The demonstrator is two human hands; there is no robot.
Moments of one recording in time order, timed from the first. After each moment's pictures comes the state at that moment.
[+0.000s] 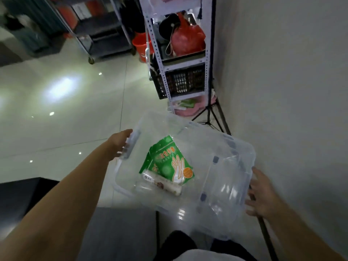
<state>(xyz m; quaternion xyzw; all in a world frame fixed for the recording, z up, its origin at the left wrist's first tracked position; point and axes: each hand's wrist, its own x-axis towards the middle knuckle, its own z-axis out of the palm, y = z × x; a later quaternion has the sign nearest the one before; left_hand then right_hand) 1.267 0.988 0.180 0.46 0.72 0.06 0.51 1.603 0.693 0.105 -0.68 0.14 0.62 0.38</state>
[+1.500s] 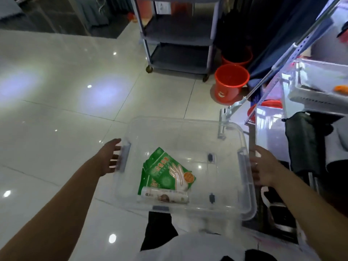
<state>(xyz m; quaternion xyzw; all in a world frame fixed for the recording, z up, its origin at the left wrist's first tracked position) 0.952 2.023 0.138 0.18 0.76 0.21 0.58 1.437 1.992 0.105 -0.70 -0.08 0.67 0.24</state>
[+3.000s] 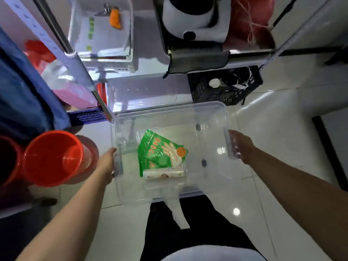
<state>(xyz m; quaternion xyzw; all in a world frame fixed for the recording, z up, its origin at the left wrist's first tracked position) 1.417 2.721 -0.039 0.69 0.38 -0.37 0.50 1.283 2.314 0.030 -0.56 0.62 0.12 0.53</state>
